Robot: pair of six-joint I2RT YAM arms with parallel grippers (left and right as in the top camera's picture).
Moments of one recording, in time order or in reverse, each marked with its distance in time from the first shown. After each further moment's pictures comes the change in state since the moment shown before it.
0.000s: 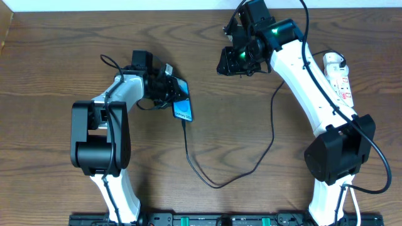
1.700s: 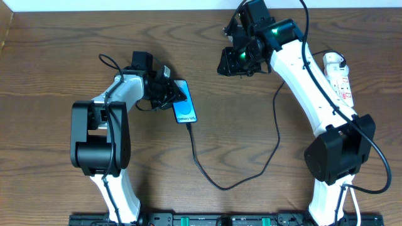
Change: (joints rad) left arm 0.001 0.000 0.000 -0.035 -0.098 0.018; right arm 0.000 0.000 0.000 -0.009 0.003 0.000
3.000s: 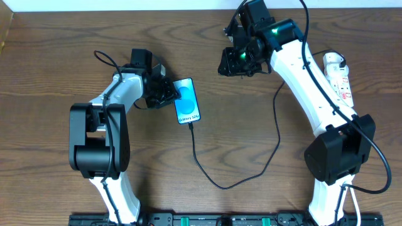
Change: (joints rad) left arm 0.000 -0.019 0.016 -0.026 -0.168 0.000; right arm 0.000 0.000 0.000 -0.010 0.013 0.000
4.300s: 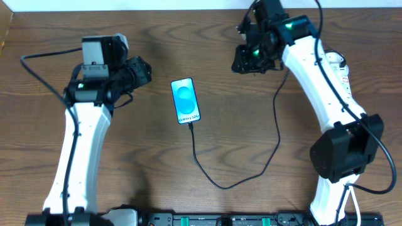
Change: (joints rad) left arm 0.069 -0.583 0.013 -0.113 -0.199 0.001; right arm -0.081 -0.008 0.000 -0.044 0.021 -0.084
